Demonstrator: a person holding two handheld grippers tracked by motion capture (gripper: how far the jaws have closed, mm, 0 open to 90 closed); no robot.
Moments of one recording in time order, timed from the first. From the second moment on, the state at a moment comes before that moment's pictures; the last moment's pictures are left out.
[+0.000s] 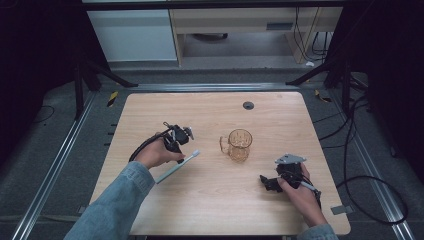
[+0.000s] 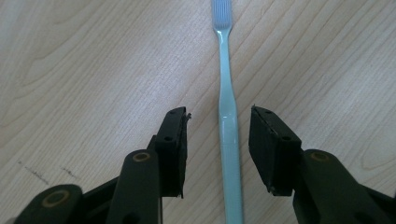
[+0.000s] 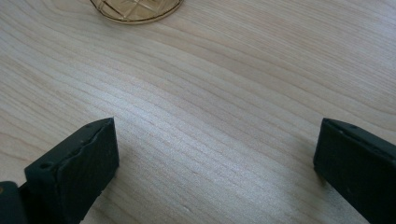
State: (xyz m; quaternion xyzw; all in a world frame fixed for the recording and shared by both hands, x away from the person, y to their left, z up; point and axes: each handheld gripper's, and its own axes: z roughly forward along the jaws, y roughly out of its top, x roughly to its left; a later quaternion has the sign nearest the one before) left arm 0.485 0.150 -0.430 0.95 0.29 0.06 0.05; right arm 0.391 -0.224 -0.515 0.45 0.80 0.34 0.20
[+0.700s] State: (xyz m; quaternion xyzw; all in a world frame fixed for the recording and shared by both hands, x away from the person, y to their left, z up) left arm 0.496 0.138 -0.454 0.96 0.29 0.03 0.02; right arm 0.391 -0.224 -0.515 0.45 0.80 0.34 0.19
